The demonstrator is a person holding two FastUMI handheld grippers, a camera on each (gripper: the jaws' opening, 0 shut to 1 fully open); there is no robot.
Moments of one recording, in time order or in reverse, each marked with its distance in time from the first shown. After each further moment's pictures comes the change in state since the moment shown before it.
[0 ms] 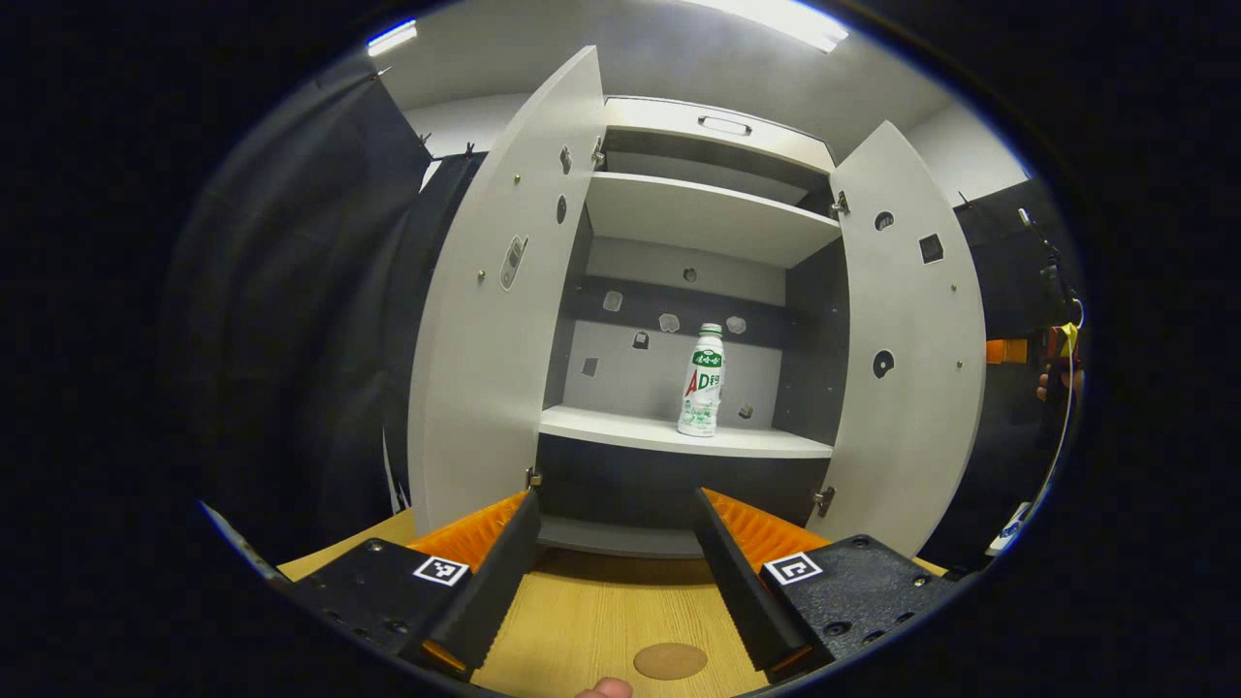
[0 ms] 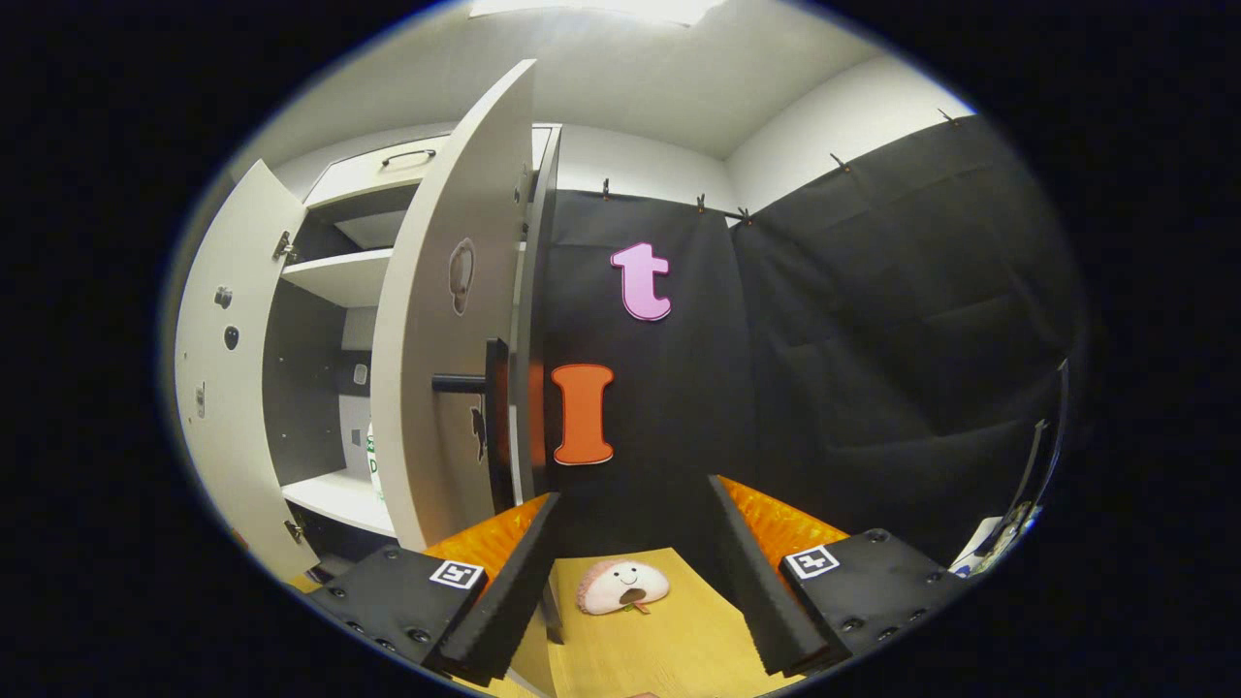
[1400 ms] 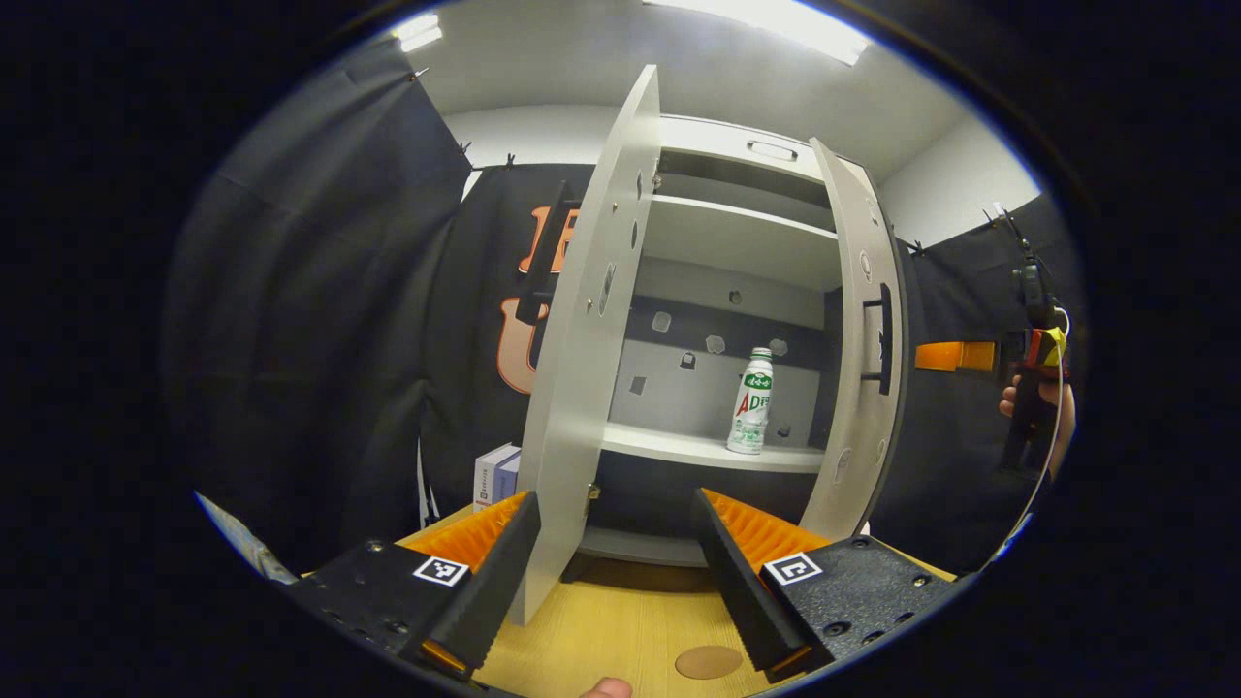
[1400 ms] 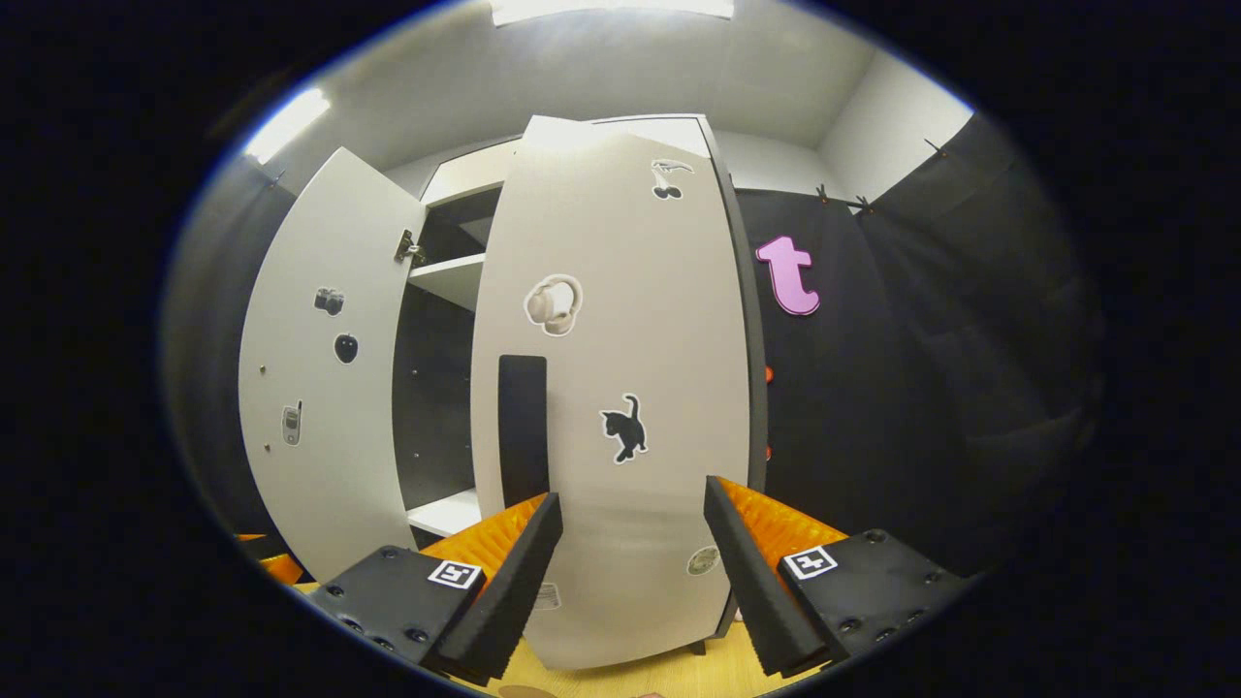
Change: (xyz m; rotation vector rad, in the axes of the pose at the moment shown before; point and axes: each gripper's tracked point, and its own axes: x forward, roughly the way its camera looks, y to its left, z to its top) left arm -0.023 0.061 0.017 -0.021 -0.053 0.105; right arm -0.005 0.168 -0.009 0.037 0.017 0.375
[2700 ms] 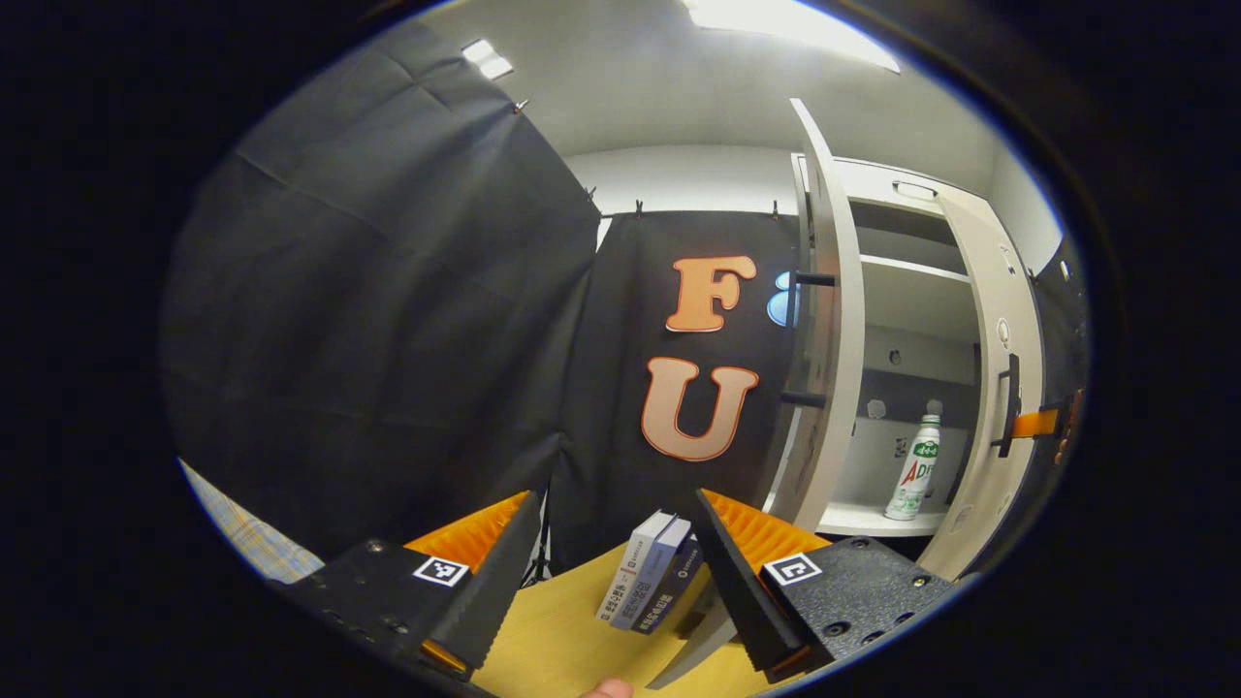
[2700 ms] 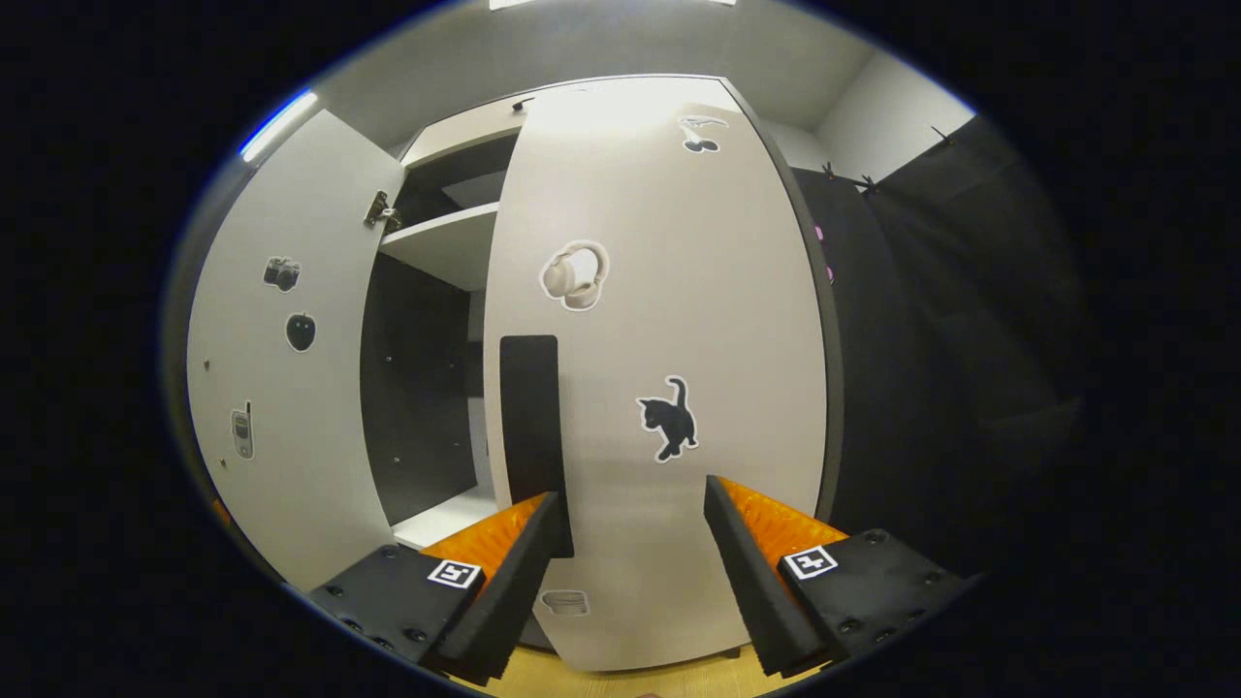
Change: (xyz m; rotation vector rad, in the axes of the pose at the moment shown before) left arm 0.029 0.147 0.064 -0.002 -0.162 0.389; right arm 0.035 0.017 -0.009 0.042 0.053 -0.066
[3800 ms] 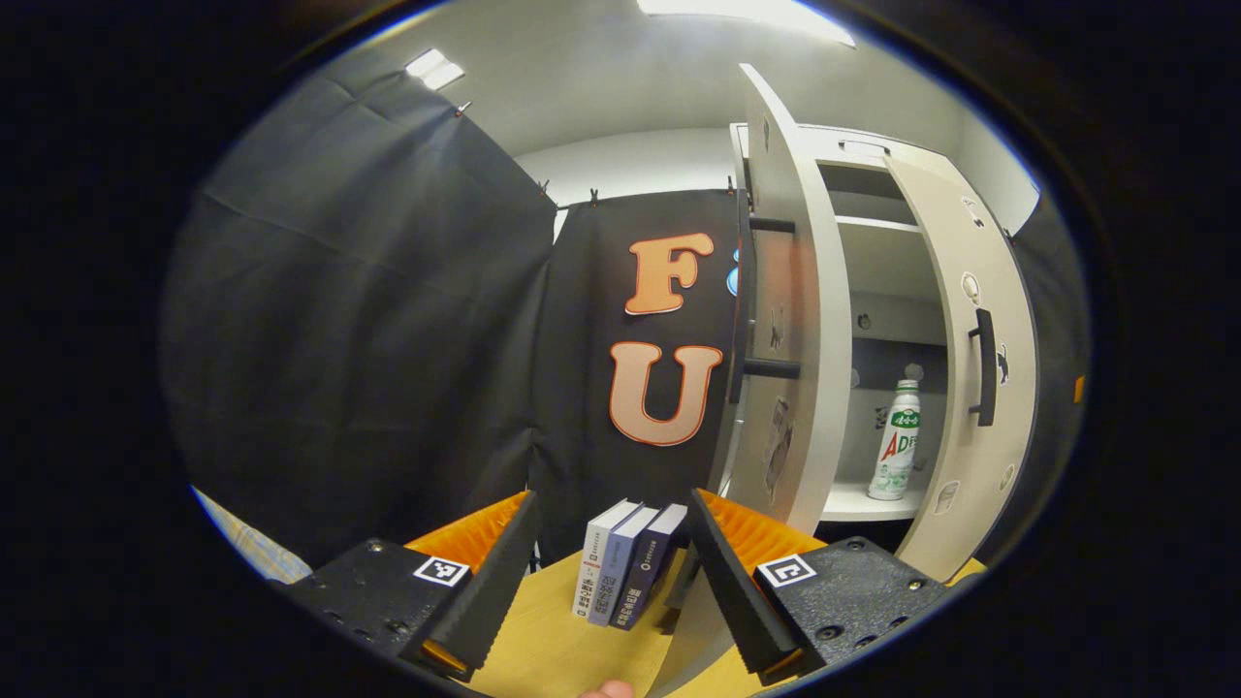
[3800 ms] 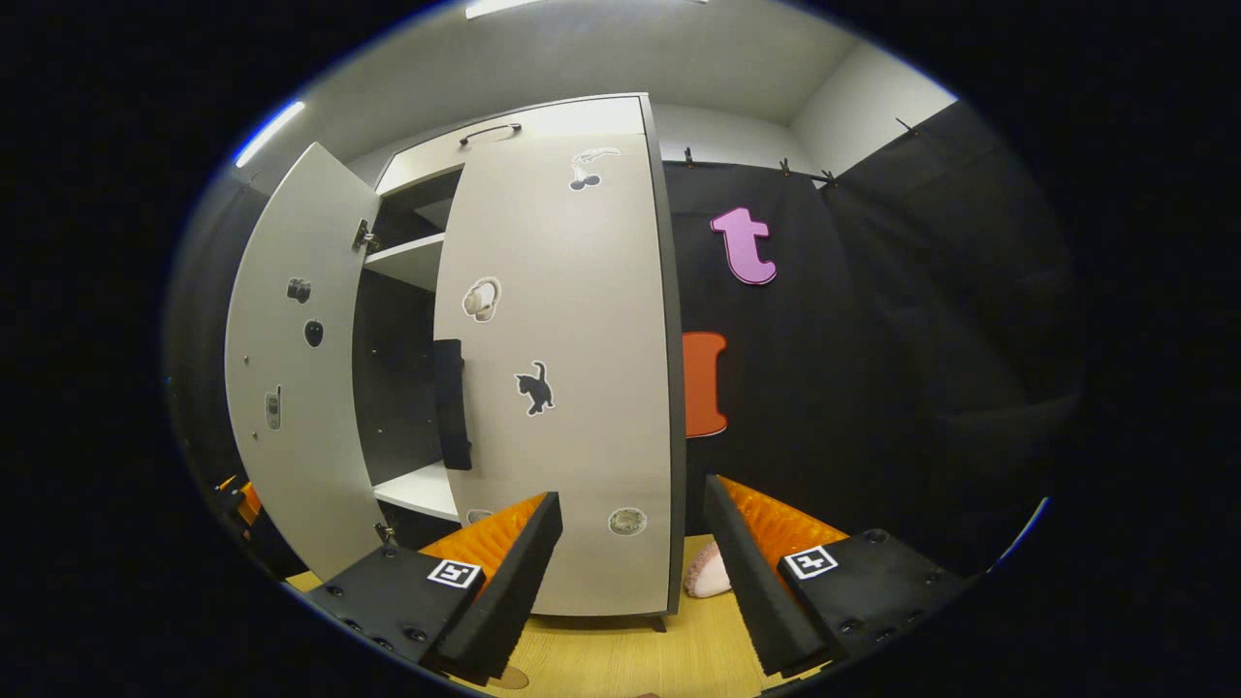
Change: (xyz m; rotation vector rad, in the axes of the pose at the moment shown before) left arm -0.003 -0.080 -0.020 0.091 0.044 -0.060; right arm -0.105 -0.120 -0.004 -0.001 0.044 -0.045
